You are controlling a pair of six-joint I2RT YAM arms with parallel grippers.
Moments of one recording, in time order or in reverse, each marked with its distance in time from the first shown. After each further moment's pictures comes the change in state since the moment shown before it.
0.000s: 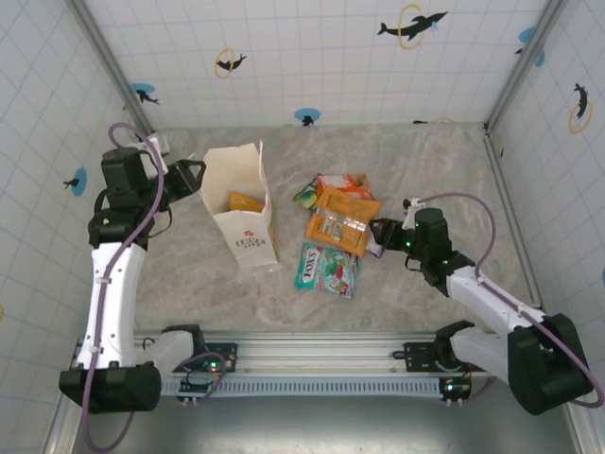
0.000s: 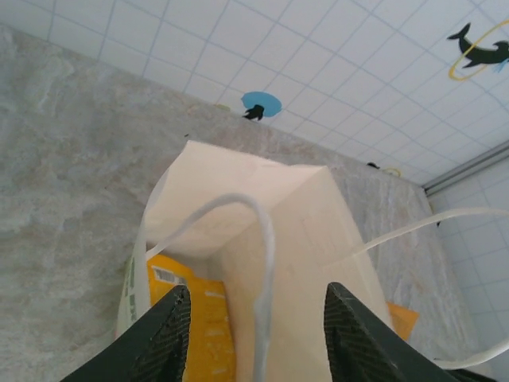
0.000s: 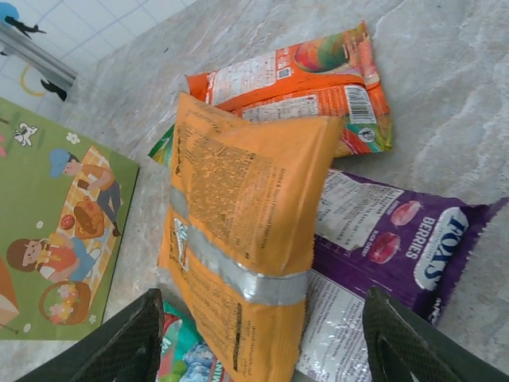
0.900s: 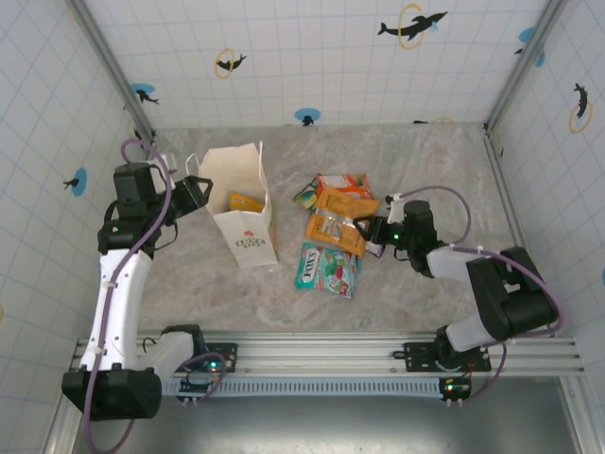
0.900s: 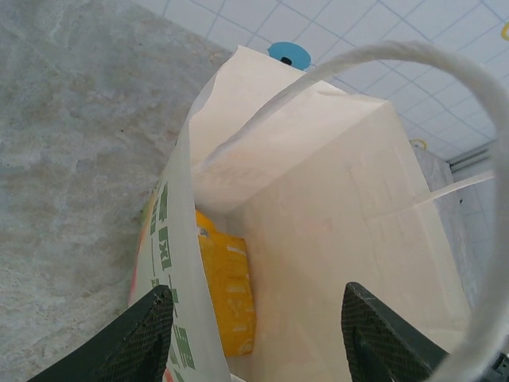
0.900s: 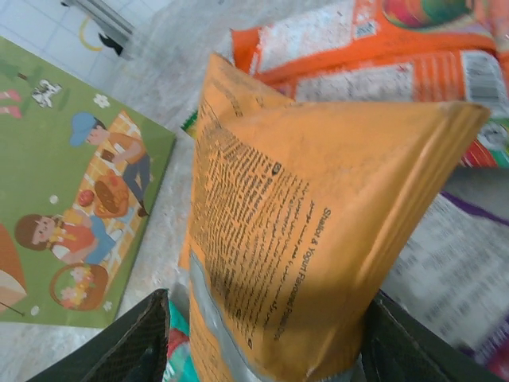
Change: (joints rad) left arm 0.000 -0.029 -0.121 -0.006 -0.005 -0.005; right arm -0.030 0.428 0.060 0.394 -0.253 -0.042
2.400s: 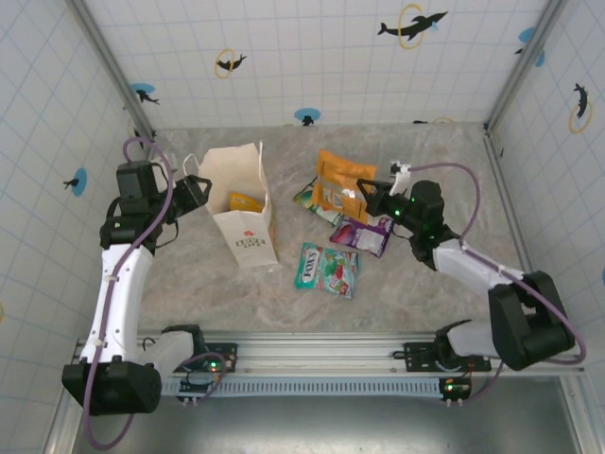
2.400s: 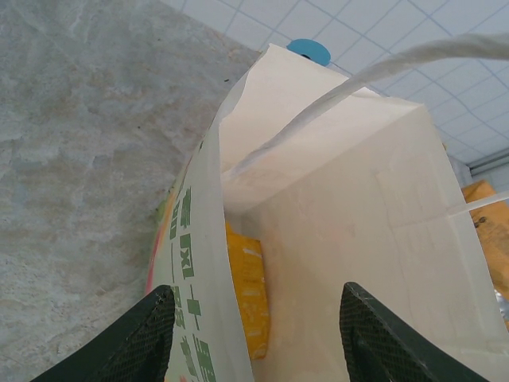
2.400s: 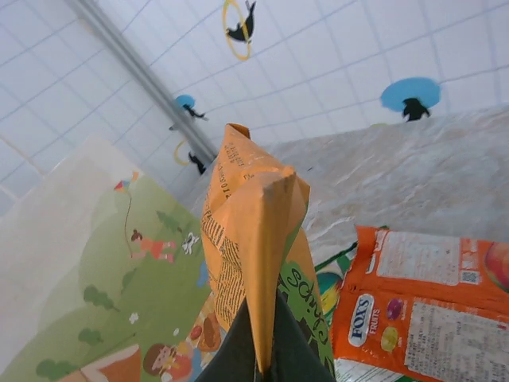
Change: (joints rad) left arm 0.000 0.026 0.000 0.003 -0.034 -0.001; right arm 0.060 -0.207 0.145 0.011 0.129 0.009
